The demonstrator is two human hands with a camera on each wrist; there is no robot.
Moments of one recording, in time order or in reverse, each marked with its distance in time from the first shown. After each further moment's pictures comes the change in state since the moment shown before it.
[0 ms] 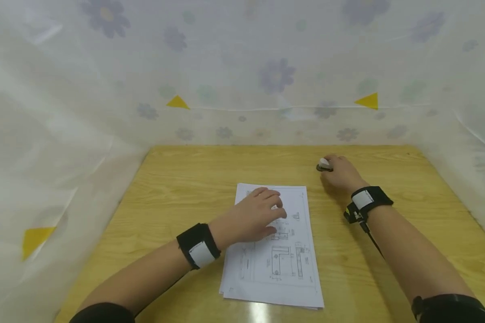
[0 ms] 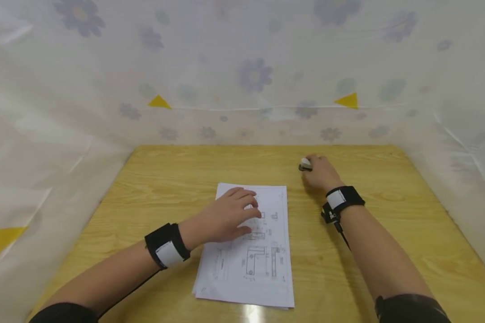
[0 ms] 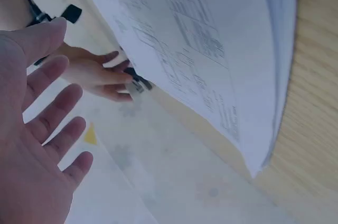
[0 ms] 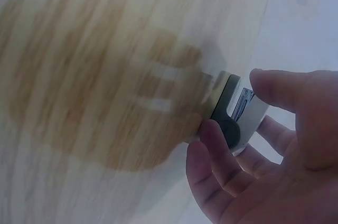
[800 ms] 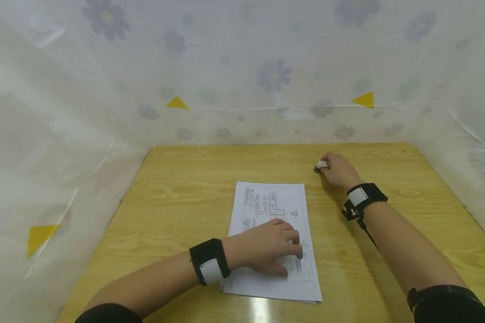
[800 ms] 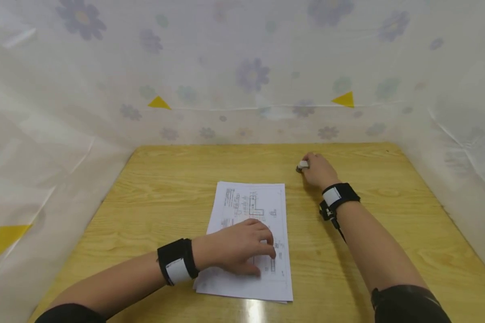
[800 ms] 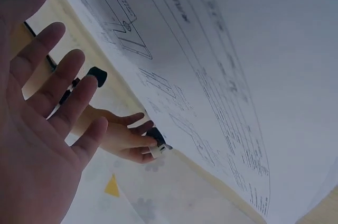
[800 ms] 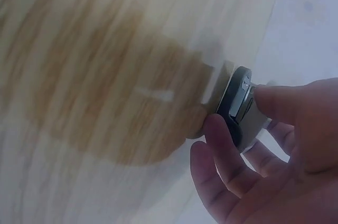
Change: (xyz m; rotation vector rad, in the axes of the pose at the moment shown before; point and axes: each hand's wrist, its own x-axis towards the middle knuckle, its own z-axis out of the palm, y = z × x) left_hand -0.002 0.041 0.017 -0.121 -0.142 0.257; right_hand 0.021 0.005 0.010 -0.028 0.051 -0.006
